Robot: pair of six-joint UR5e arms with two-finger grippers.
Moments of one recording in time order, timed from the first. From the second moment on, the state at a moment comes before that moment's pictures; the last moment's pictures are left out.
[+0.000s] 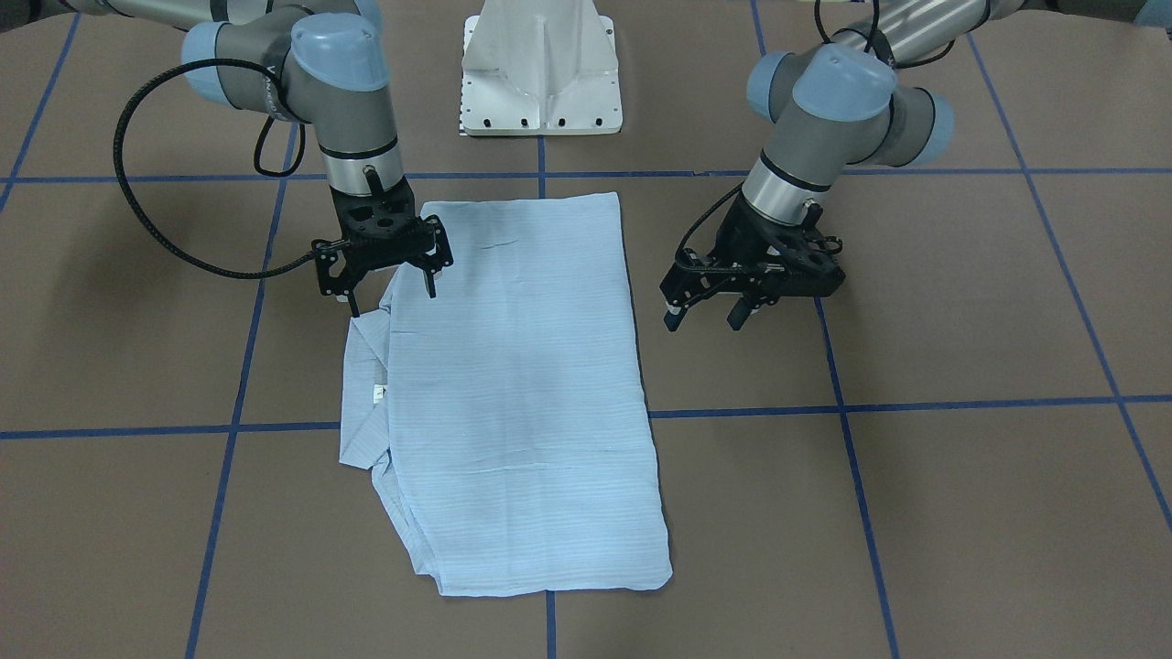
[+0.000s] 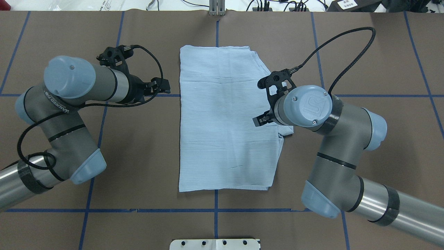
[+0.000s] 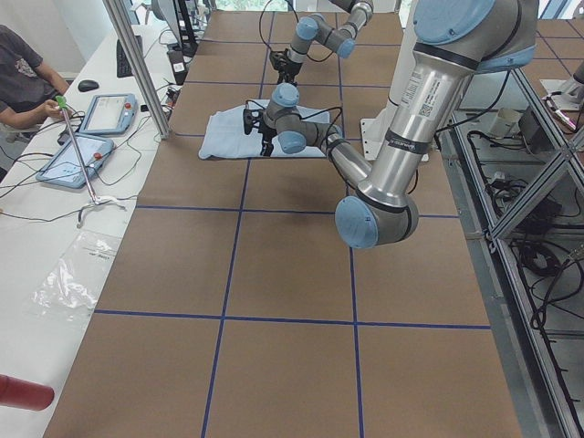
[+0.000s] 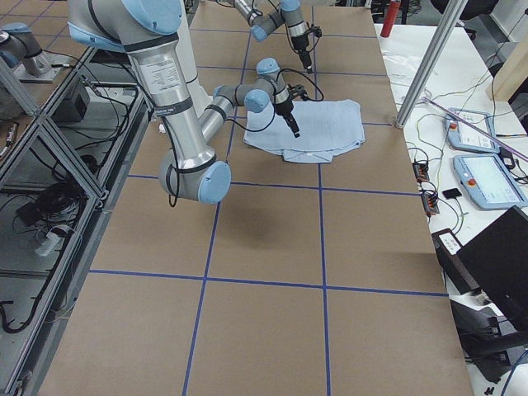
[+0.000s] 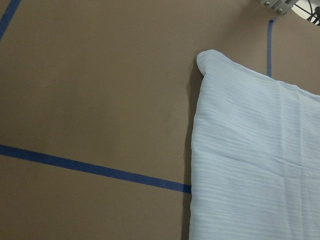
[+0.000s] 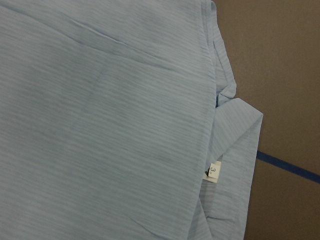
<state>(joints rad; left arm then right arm) -0.66 -2.02 -1.72 -2.11 -1.82 -1.45 0.55 -1.11 1.87 -1.51 1.63 0.82</state>
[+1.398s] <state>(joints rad) -0.26 -2.05 -1.85 -1.78 -1.65 -1.69 0.57 -1.25 2.04 -1.50 1.81 1.07</state>
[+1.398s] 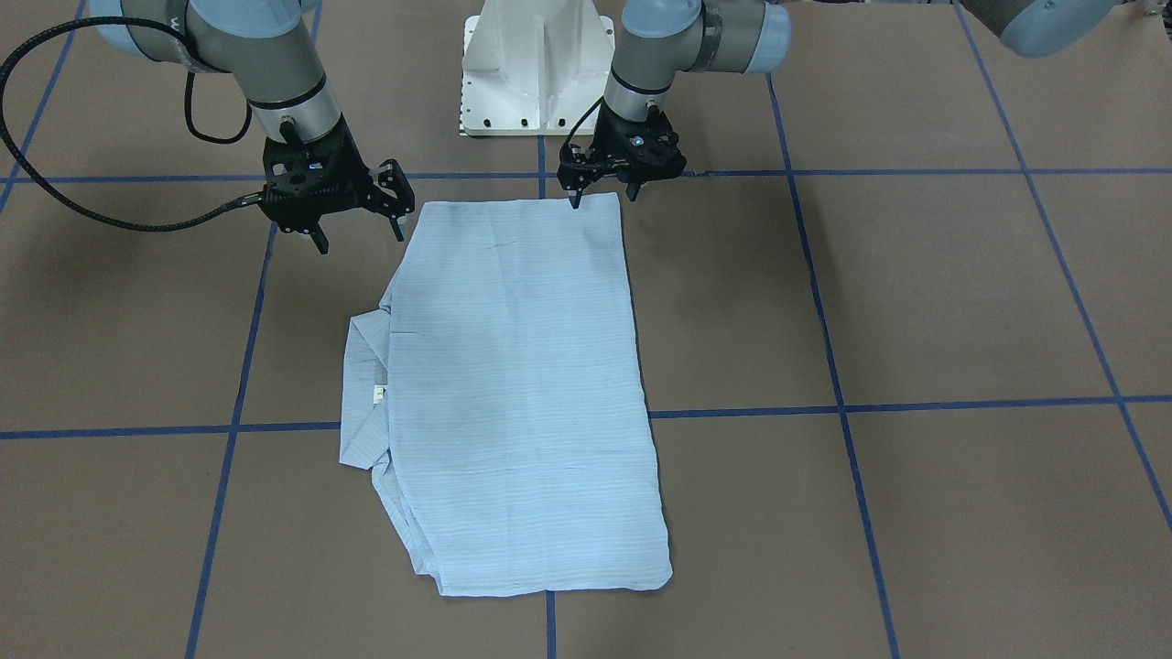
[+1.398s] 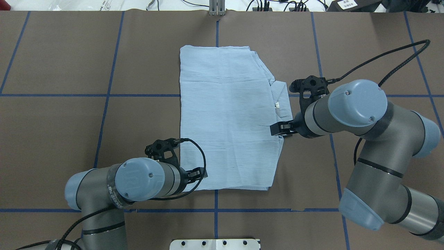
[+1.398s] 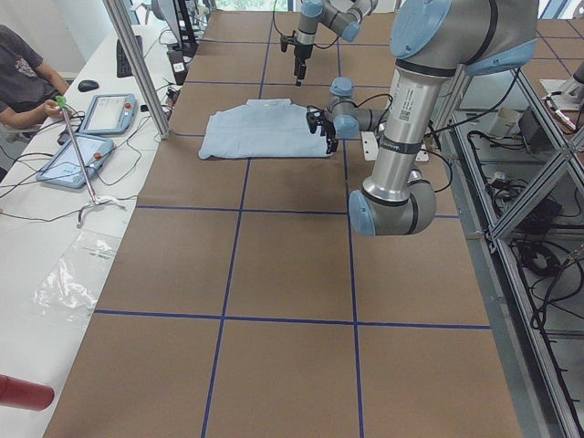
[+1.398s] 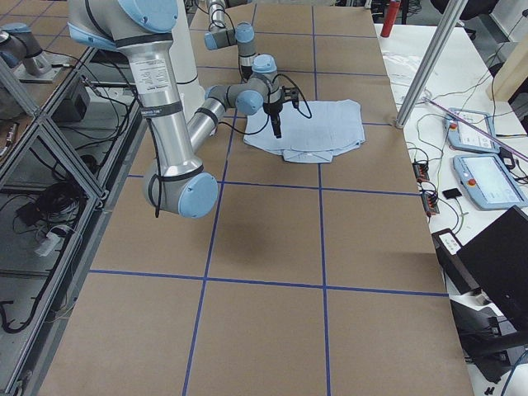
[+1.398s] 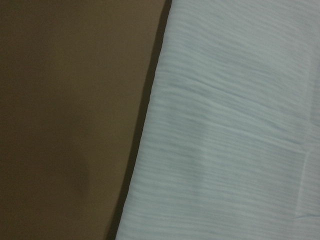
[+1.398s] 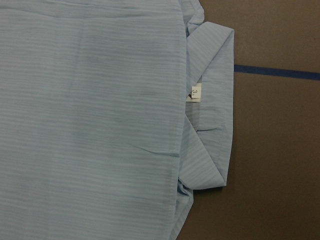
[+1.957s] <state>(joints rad) -0.25 -2.05 -1.82 -1.78 -1.65 -1.69 0.57 -1.25 2.03 -1.50 1.81 1.07</state>
